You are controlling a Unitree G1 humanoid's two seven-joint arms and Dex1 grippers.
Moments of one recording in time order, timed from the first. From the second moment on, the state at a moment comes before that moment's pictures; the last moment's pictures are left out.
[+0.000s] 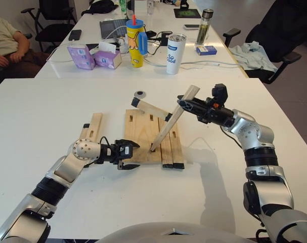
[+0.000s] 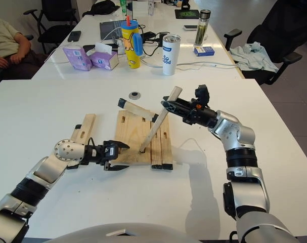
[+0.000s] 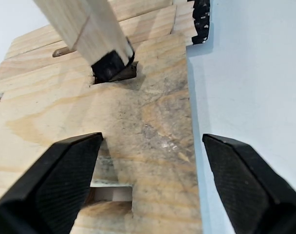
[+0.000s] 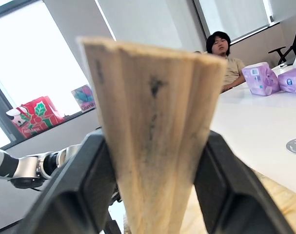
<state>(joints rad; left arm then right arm) -0.28 0.68 -0.44 0.08 0.02 -0.05 -1.07 -0.62 -0.42 -0.07 0.45 0.69 0.53 1.31</state>
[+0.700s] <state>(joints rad) -0.26 0.67 -0.47 0.17 0.04 -0.19 -0.99 -0.56 -0.48 0.17 0.21 0.48 0.14 1.45</state>
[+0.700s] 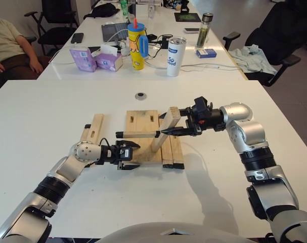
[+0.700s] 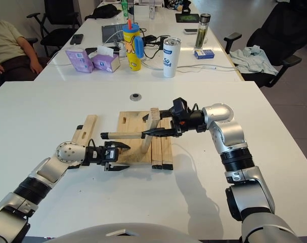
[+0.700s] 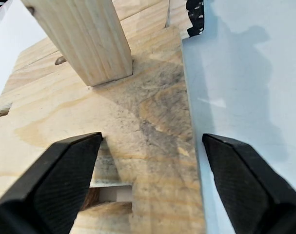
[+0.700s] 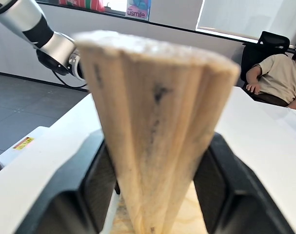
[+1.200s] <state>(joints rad) -0.22 0.59 -0.46 0.19 0.04 -0.15 -0.84 -0.53 -0.55 0.19 0.24 0.26 0.04 1.33</state>
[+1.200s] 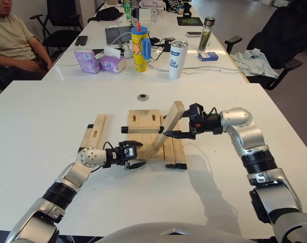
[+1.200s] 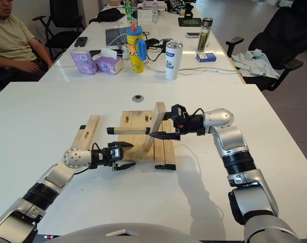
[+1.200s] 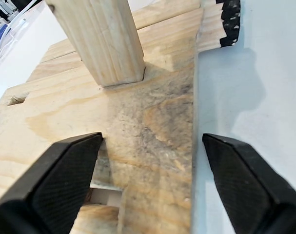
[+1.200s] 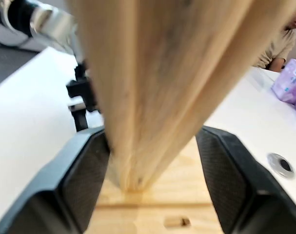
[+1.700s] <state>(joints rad) -0.21 0.58 -0.42 0.25 0.01 -0.15 -0.77 -0.14 -0.39 -0.04 -0.09 0.33 0.59 0.66</state>
